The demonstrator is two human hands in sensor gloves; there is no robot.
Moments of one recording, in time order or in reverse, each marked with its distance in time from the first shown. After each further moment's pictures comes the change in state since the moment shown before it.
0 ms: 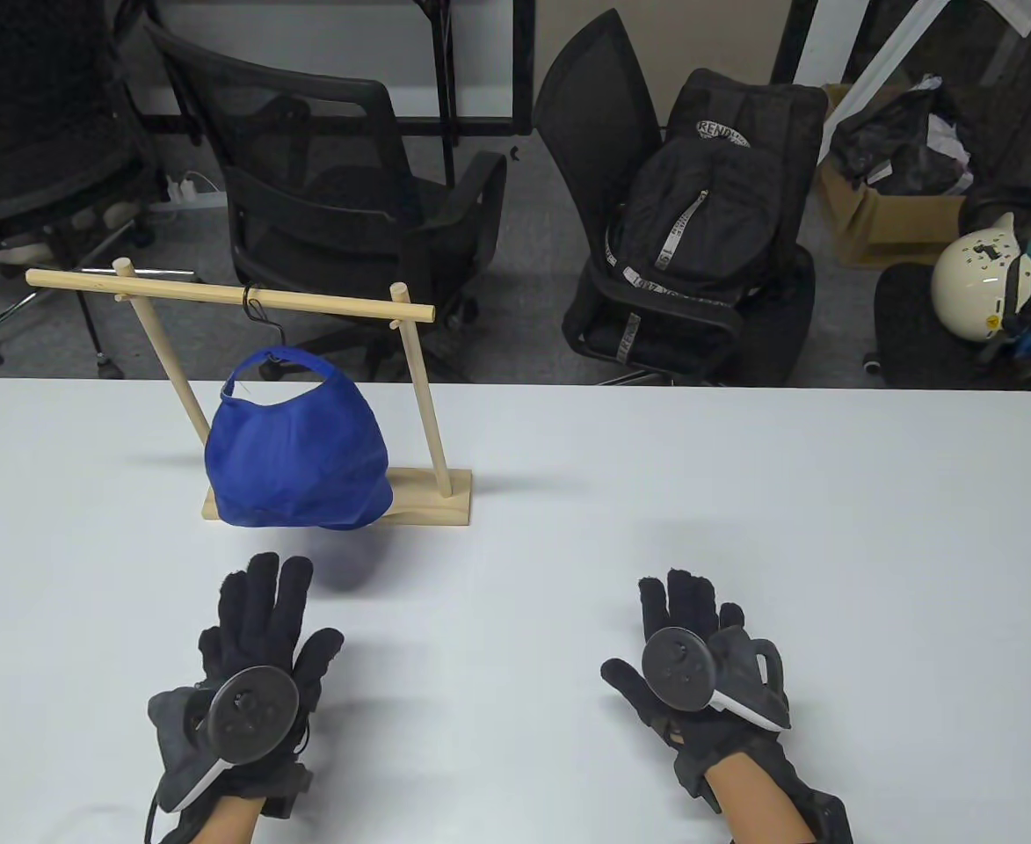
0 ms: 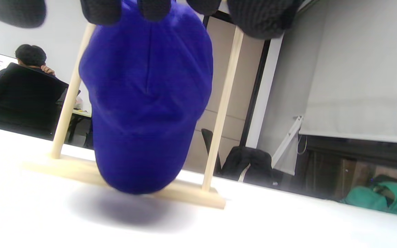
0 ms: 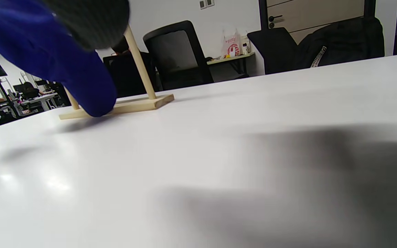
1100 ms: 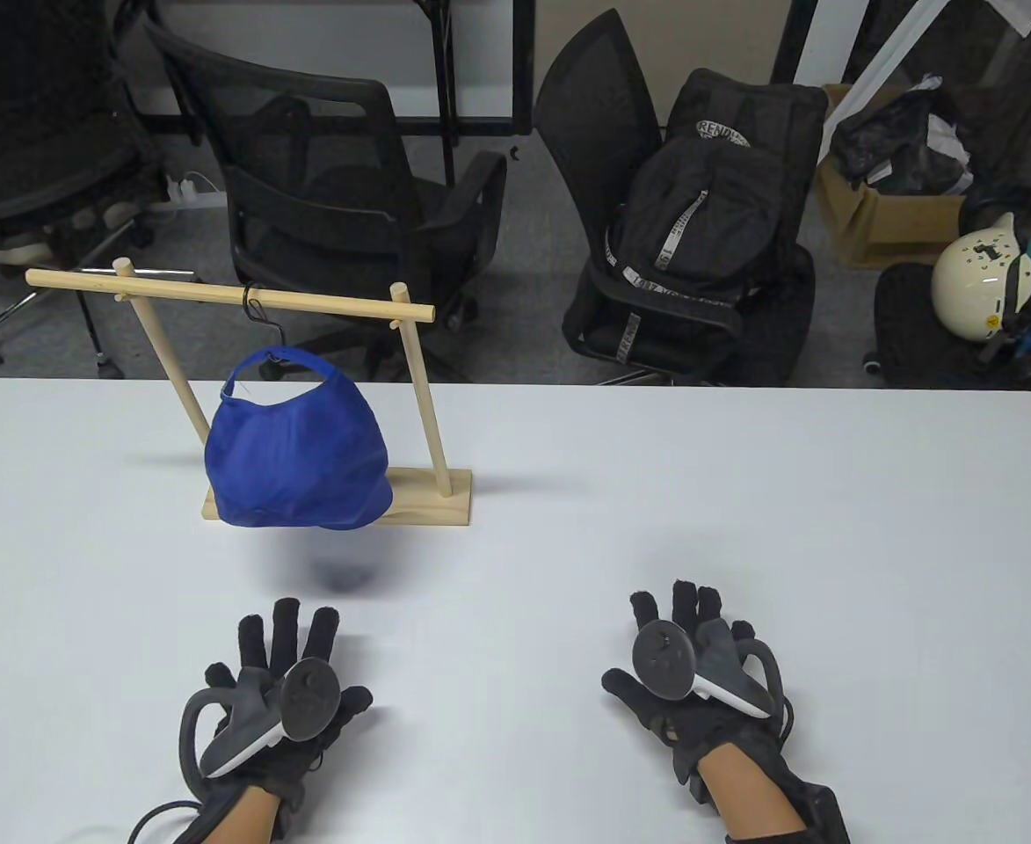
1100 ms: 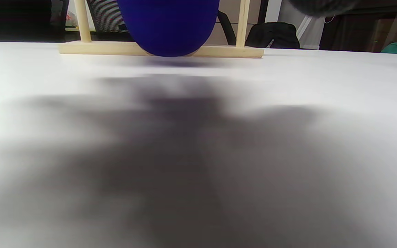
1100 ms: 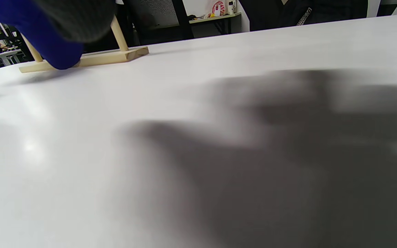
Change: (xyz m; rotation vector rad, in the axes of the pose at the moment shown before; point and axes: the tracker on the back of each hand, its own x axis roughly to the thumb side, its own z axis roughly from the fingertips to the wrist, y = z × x) left_hand -0.025 -0.081 -0.004 -0.474 0.021 -0.193; right_hand -0.010 0.024 -0.010 0.167 0.083 0.052
